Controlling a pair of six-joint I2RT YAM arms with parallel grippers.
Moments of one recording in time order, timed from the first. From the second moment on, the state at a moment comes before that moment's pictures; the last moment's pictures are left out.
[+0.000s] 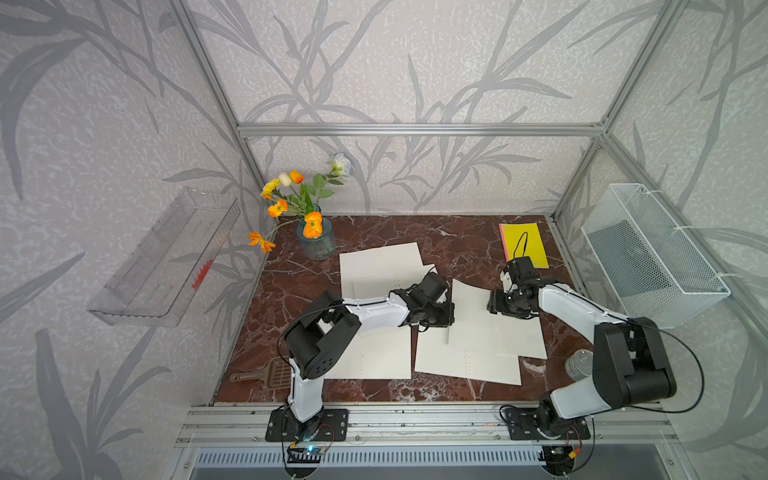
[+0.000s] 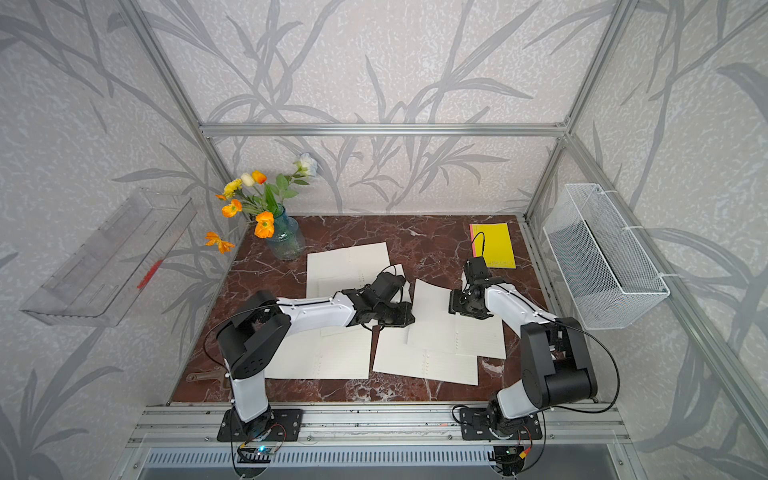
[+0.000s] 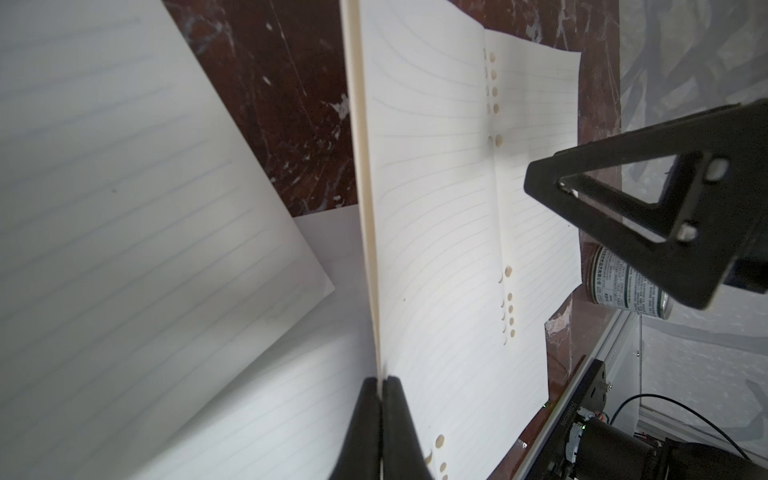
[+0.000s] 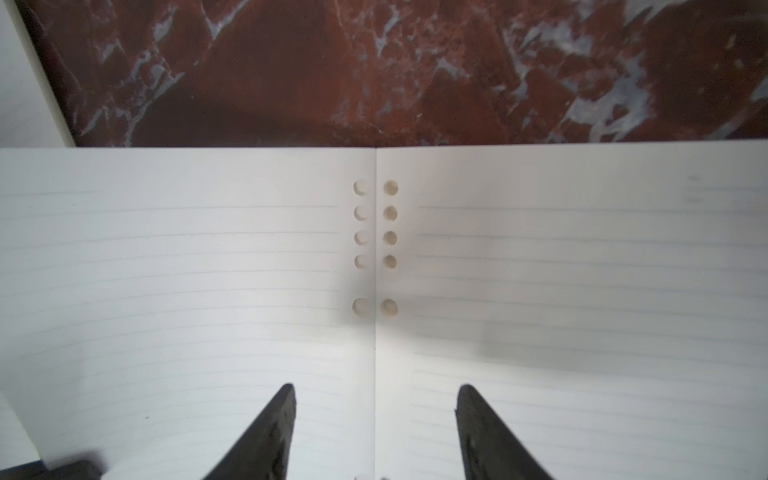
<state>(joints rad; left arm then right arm) -0.84 1.87 1.14 -0.15 0.31 -0.74 0.16 1.50 0.86 -0.59 -0.13 0.34</state>
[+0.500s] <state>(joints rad) -0.71 1.68 0.96 -0.18 0.30 -0.71 0.16 1.47 0.86 -0.59 -0.14 0.33</state>
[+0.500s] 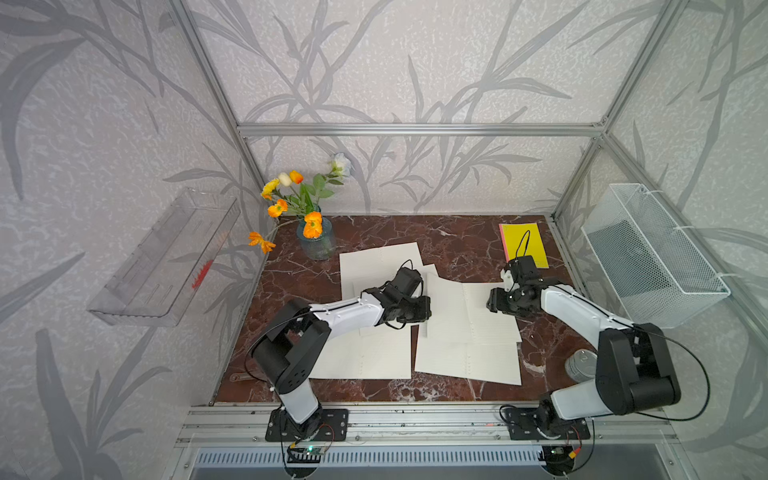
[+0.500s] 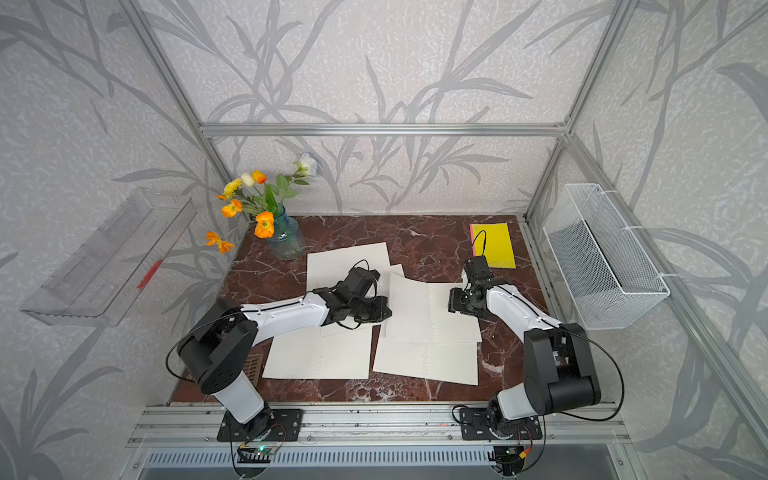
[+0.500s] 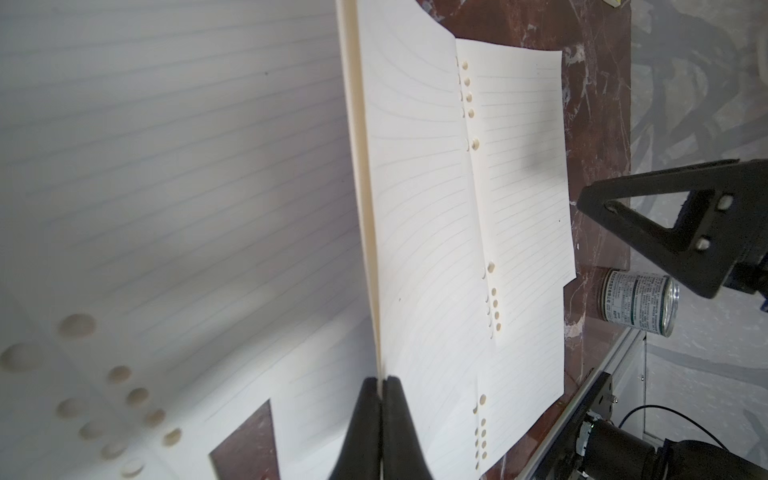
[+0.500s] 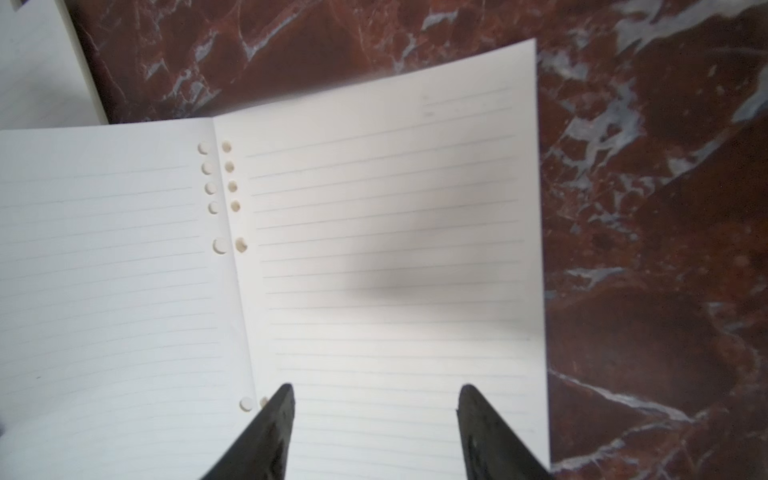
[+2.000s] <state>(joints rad) -0.52 1.35 0.82 -0.25 0.26 -0.58 0.30 1.70 0.99 -0.52 -0.24 0.32</state>
